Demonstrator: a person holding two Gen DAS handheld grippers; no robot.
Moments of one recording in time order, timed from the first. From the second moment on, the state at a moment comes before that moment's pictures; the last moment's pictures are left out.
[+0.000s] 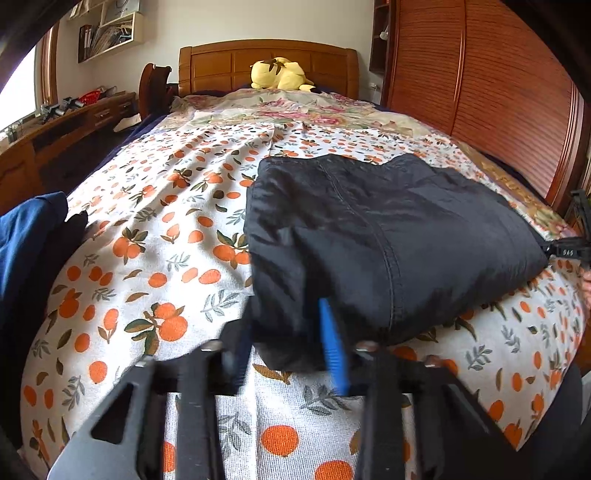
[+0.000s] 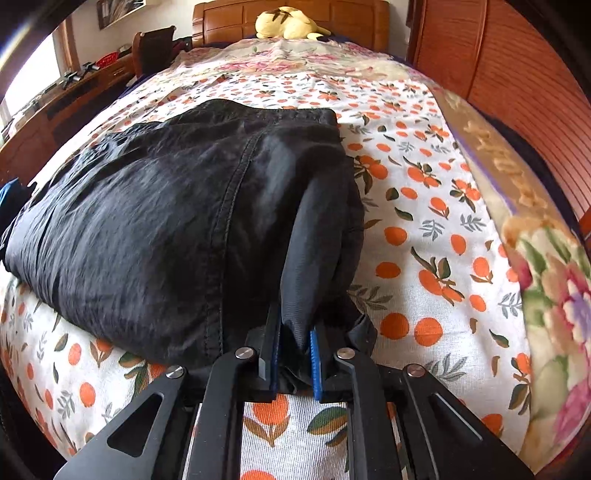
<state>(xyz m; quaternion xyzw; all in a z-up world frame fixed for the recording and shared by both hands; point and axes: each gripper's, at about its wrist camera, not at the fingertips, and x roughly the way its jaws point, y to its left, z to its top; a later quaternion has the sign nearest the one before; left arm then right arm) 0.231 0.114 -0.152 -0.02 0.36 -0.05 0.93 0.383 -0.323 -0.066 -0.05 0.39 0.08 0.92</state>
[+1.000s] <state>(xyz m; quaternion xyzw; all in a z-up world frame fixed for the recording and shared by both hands) 0.122 0.109 -0.114 -0.02 0.31 -0.08 0.95 0.258 -0.358 -0.031 -0.07 0.32 0.09 0.94</state>
